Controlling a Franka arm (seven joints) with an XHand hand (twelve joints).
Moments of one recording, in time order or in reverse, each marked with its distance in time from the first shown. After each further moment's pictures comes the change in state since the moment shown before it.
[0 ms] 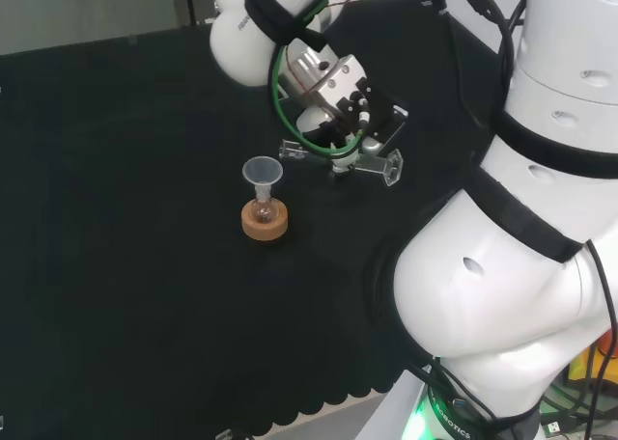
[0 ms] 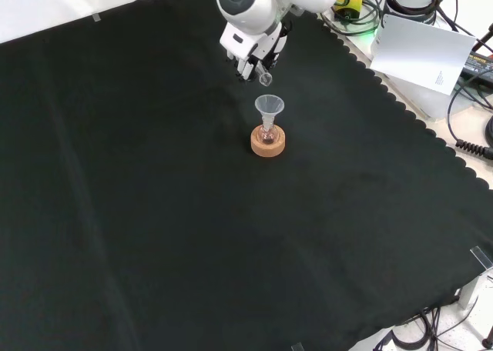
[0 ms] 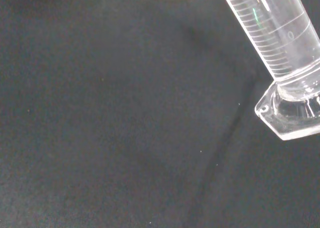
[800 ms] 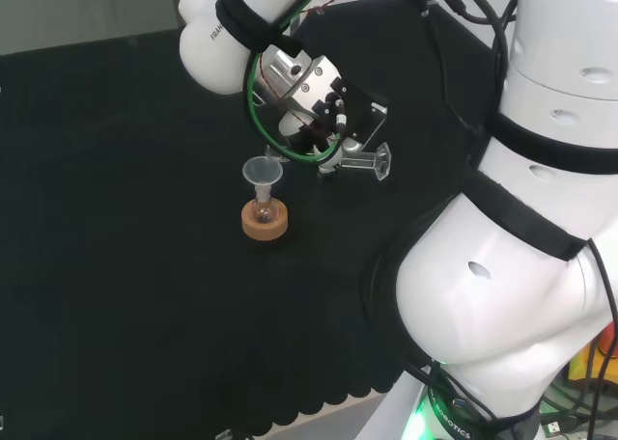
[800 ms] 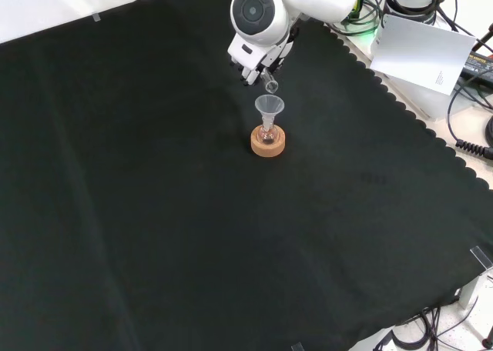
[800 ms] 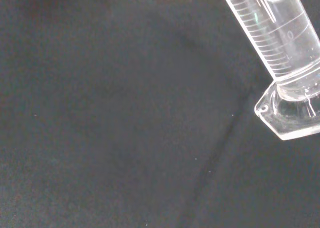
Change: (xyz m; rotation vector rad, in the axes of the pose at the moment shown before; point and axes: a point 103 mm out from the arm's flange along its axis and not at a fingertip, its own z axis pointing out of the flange) arm 0.018 0.000 -0.018 0.029 -0.085 0.029
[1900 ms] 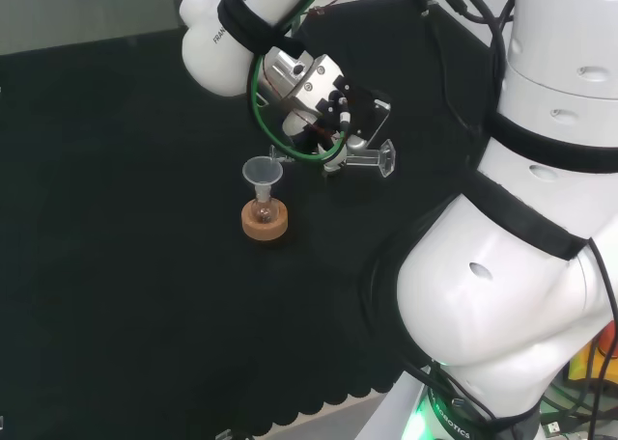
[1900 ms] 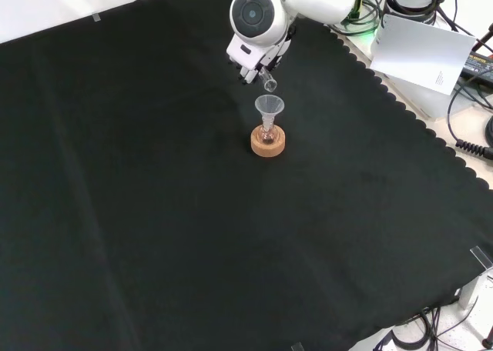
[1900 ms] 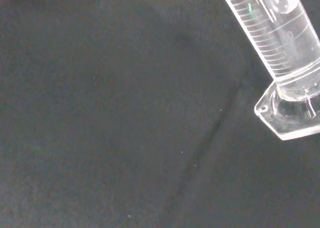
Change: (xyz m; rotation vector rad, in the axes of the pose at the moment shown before) arm -0.008 0.000 0.004 0.012 -0.030 -0.022
